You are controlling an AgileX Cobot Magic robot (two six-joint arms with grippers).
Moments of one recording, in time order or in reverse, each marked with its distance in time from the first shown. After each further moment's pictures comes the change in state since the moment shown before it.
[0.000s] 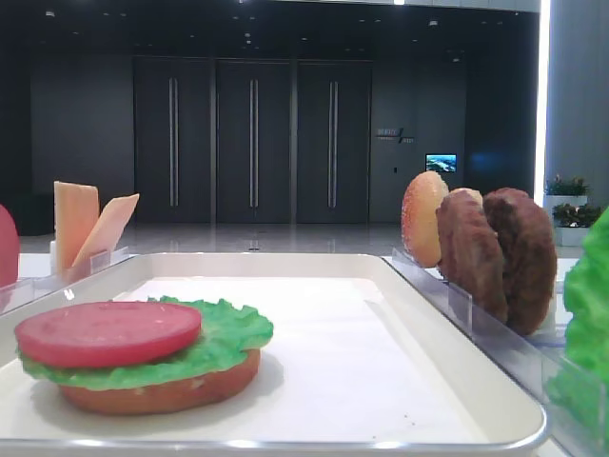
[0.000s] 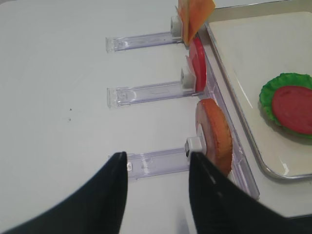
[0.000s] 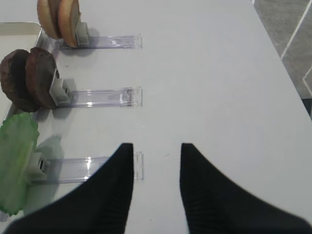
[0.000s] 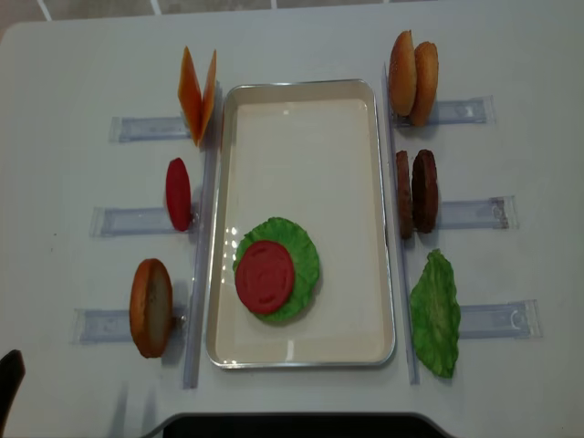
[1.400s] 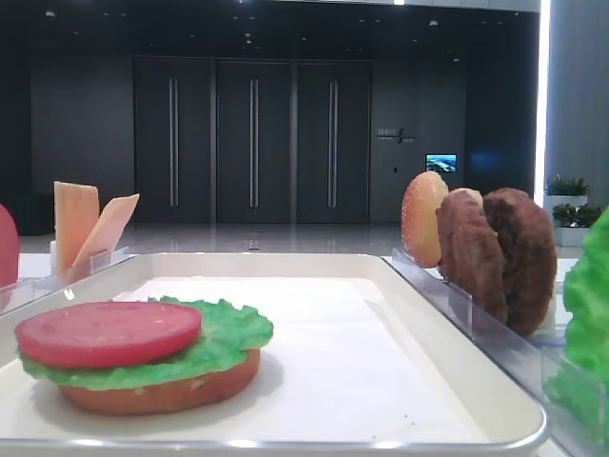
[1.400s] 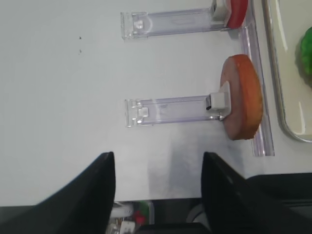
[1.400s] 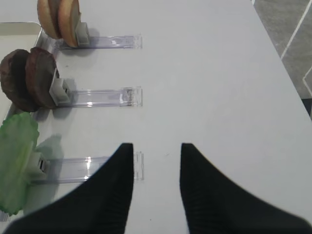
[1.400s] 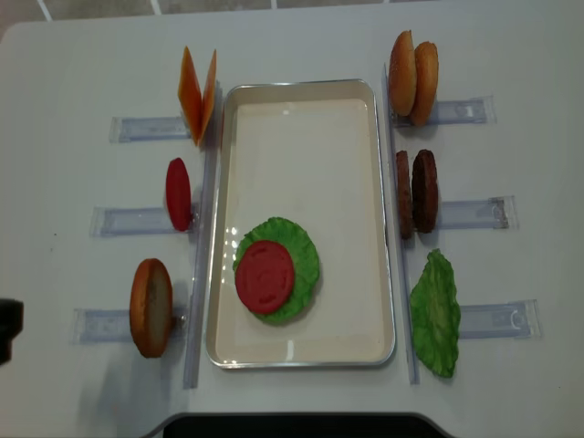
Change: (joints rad) left arm 0.000 0.561 -0.227 0.090 0.124 -0.083; right arm 0.000 0.000 0.000 0.000 0.000 0.000
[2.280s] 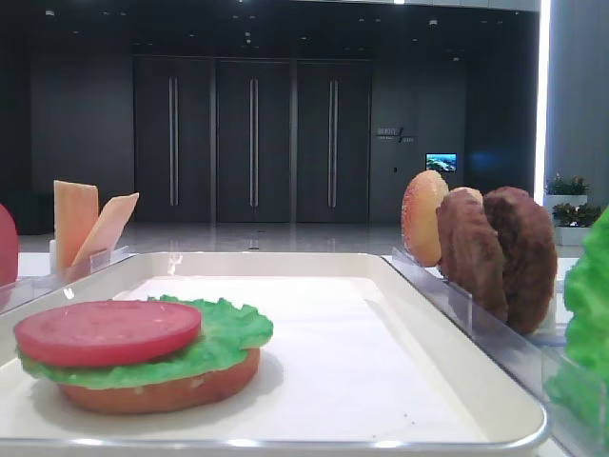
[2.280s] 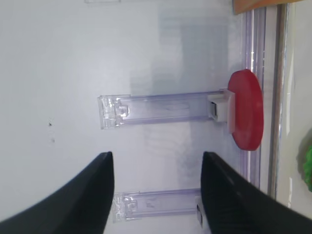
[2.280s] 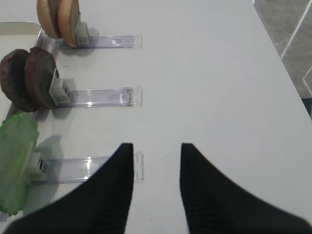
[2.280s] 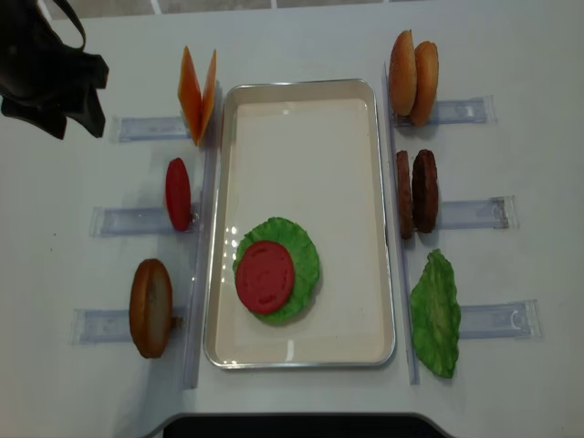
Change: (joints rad) left arm -0.001 1.030 -0.640 -0.053 -0.014 -0.010; right arm 0.000 0.000 0.000 0.000 0.000 0.000
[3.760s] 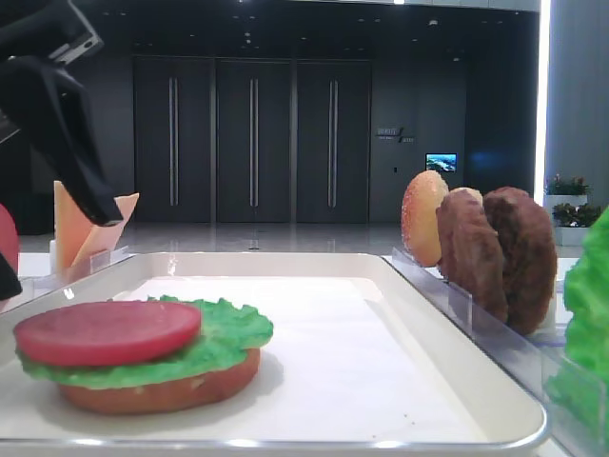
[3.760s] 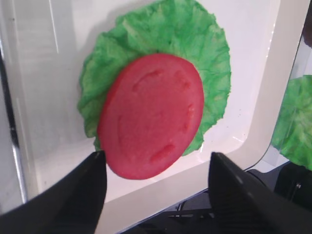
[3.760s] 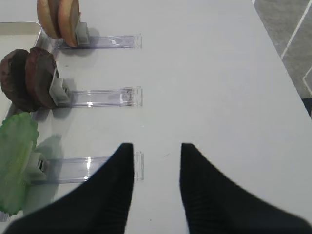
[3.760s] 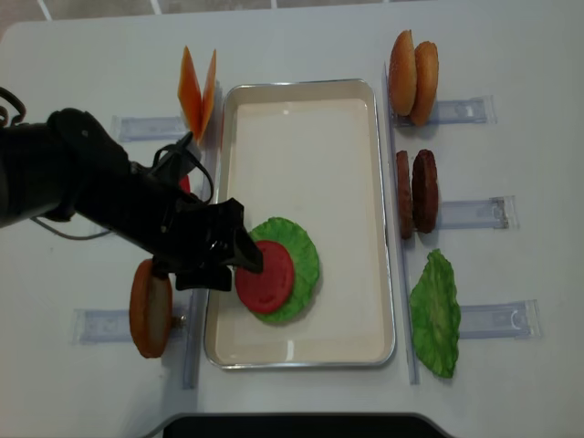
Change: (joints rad) left arm -0.280 0.002 0.619 -0.866 -0.451 0.244; right arm 0.000 0.000 0.000 0.000 0.000 0.000
